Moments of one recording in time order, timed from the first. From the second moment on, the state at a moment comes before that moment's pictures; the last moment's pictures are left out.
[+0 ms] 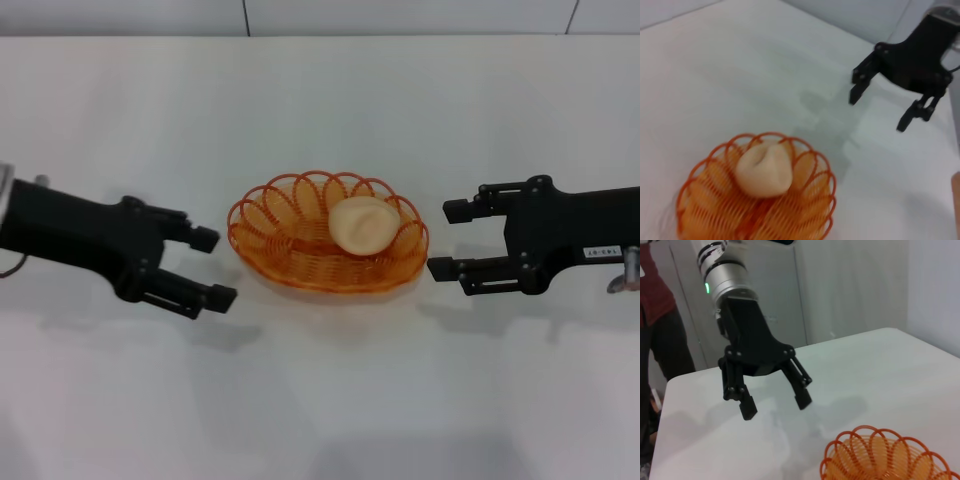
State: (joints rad) left arm -0.56 -2.00 0.88 1.02 2.18 1.86 -1.79; right arm 0.28 2.01 -1.36 -1.31 -1.75 -1.40 1.76
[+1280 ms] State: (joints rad) left arm -0.59 -2.02 0.89 1.02 2.15 1.86 -1.73; right arm 0.31 2.01 -1.34 -1.30 -1.79 -1.49 1.76
